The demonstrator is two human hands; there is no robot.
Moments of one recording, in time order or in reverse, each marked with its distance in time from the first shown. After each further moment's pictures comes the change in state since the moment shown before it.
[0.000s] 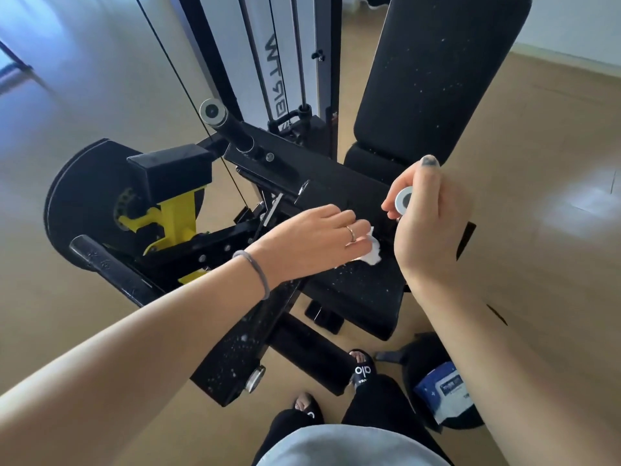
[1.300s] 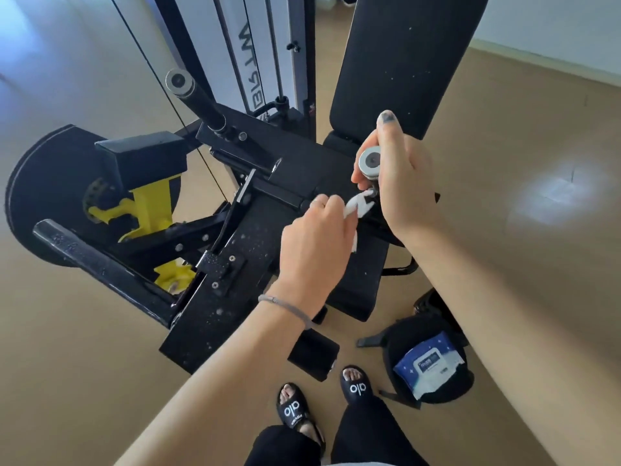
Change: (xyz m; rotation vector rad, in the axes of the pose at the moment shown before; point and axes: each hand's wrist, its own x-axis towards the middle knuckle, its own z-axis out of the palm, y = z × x) left_hand 0.040 0.089 -0.025 -0.482 0.219 -1.085; right_hand 0.010 0.006 -0.022 0.050 -0.300 0.110
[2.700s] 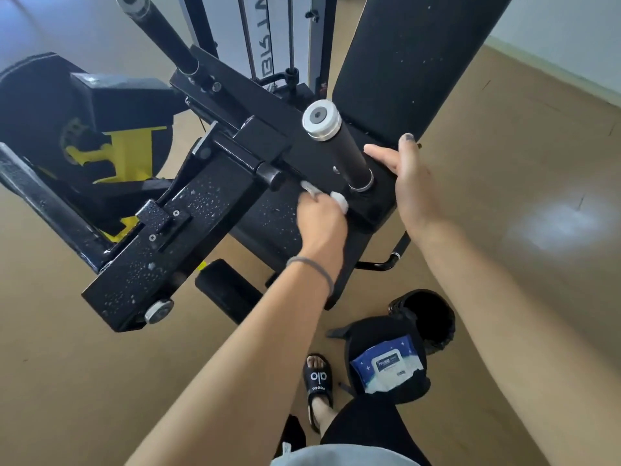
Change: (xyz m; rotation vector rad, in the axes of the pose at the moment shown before) left_hand 0.021 0.064 0.104 -1.076 0.061 -1.112; right_hand 0.020 0.095 -0.072 0.047 -0.287 0.410
